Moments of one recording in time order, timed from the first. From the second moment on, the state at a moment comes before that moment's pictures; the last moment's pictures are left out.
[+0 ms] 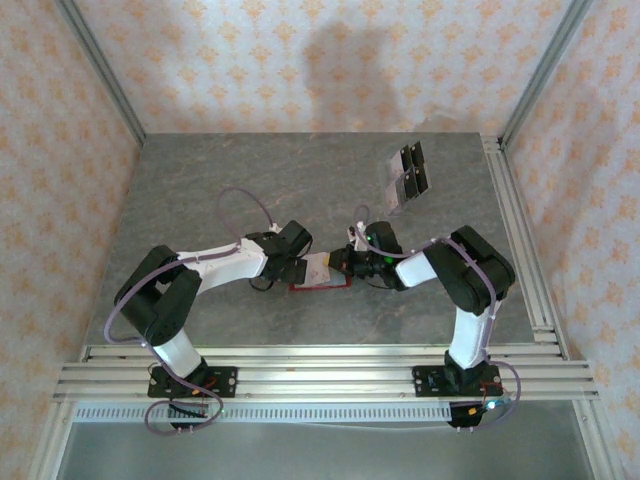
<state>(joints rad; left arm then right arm) -0.64 1.67 0.95 -0.60 -0.30 -0.57 0.54 1.87 0.66 0.59 -0.64 0.90</state>
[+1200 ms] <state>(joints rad) -0.59 1.58 0.97 -0.65 -0.34 -0.61 0.58 1.66 0.95 -0.20 -0.42 0.66</state>
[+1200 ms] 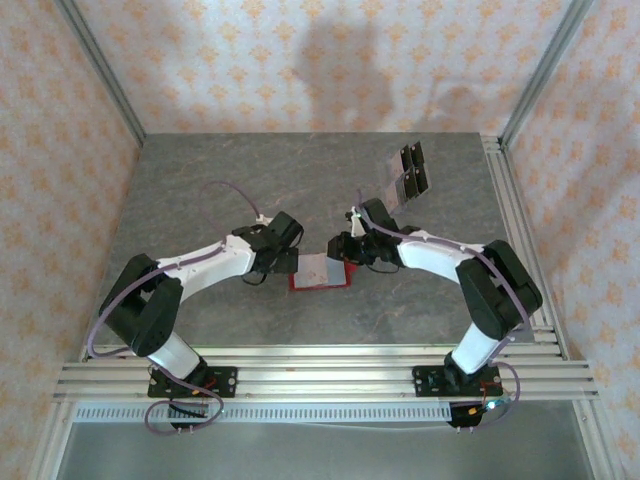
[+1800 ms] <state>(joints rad) -0.57 1.60 0.90 -0.64 -0.34 -0.61 0.66 1.81 1.13 -0.49 -0.30 0.57</state>
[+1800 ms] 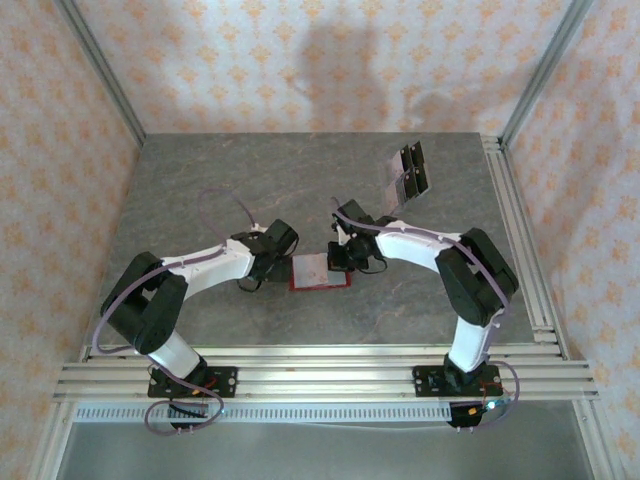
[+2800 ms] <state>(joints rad) -0.57 1.63 0.87 -0.58 -0.33 -0.60 0.75 1.92 1.27 -0.53 -0.28 0.59</state>
